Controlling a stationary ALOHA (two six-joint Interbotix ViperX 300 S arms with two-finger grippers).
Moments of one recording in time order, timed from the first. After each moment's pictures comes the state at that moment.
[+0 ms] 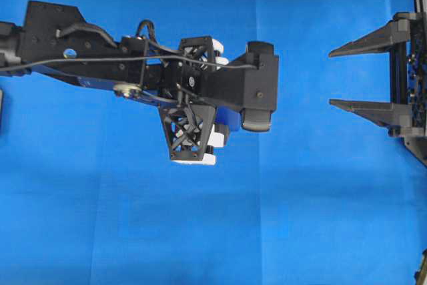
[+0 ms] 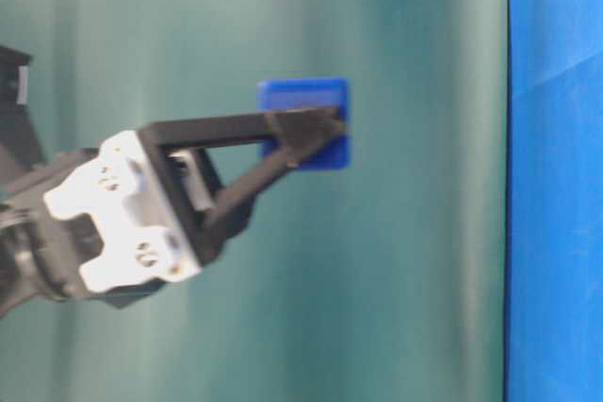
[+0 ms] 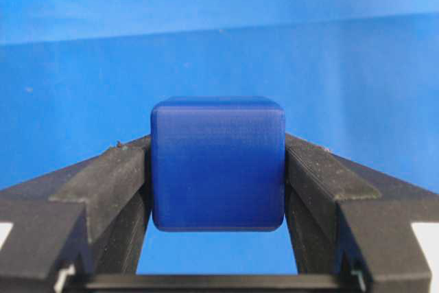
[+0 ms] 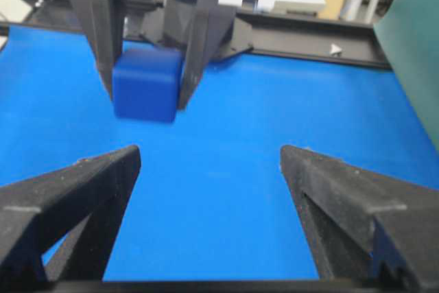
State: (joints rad) left arm -0.06 0.12 -0.06 0.02 0.92 0.00; right arm -0.02 -0.91 1.13 0.03 -0.19 0.02
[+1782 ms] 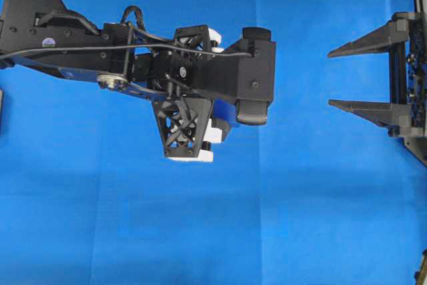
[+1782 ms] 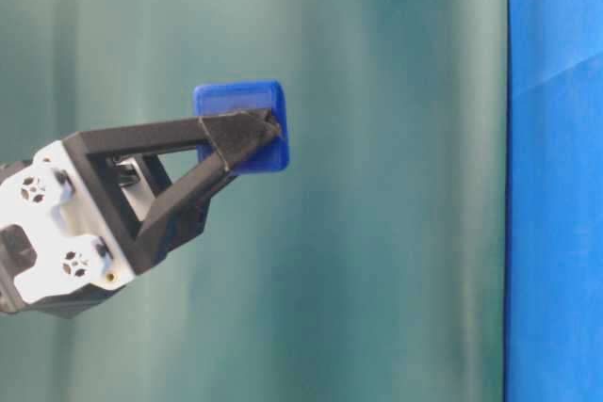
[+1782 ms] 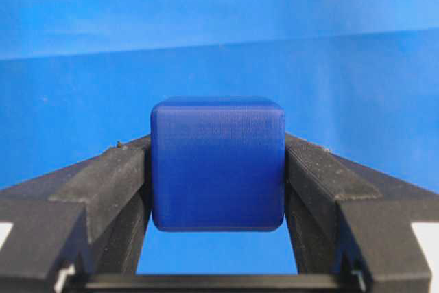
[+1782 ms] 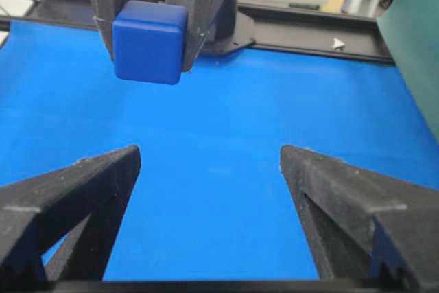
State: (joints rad) left arm -0.06 0.09 -0.09 0.02 0.94 -0.01; right arm -0.01 -0.91 1.12 0.03 -0.17 0.02
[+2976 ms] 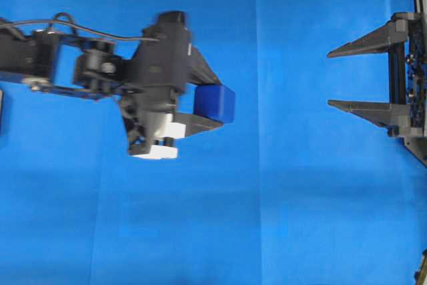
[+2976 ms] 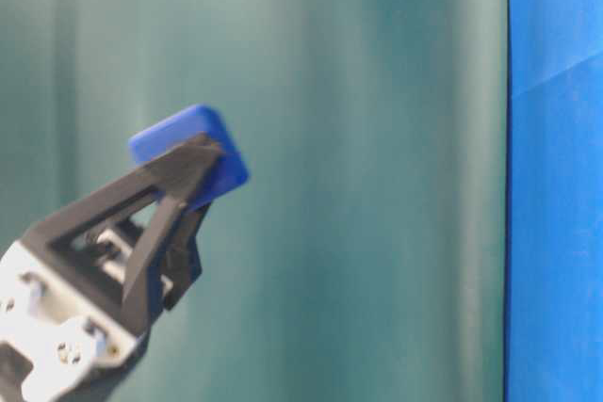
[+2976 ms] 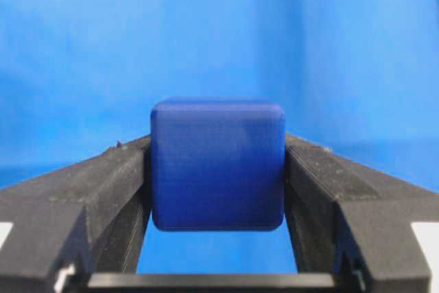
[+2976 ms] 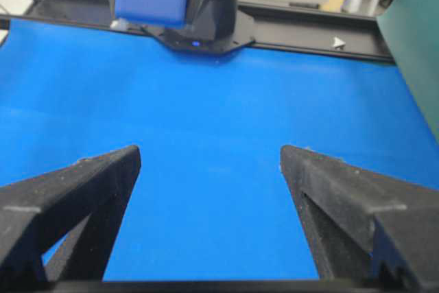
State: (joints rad) left arm -0.07 -0.18 0.35 0.02 0.31 -0.01; right arm -0.01 -0.90 1.12 0.03 -0.18 0.02
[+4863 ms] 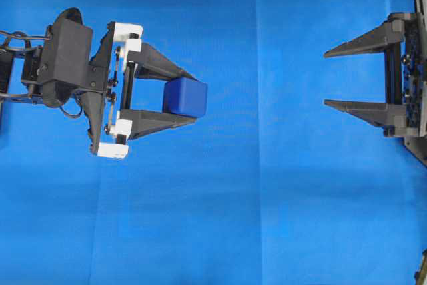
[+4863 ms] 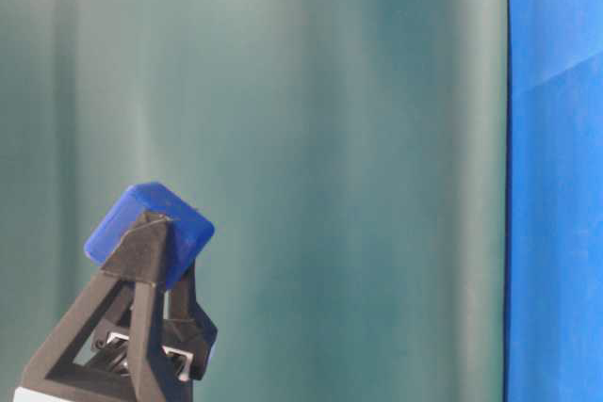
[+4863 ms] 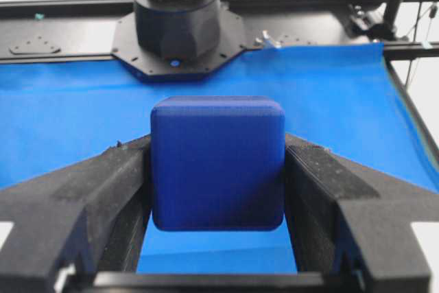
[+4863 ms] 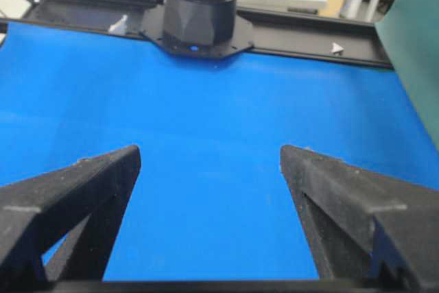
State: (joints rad) left arm -0.07 -0.33 0.69 0.02 -0.25 0.00; right arm -0.01 -0.88 1.12 0.03 -0.21 0.02
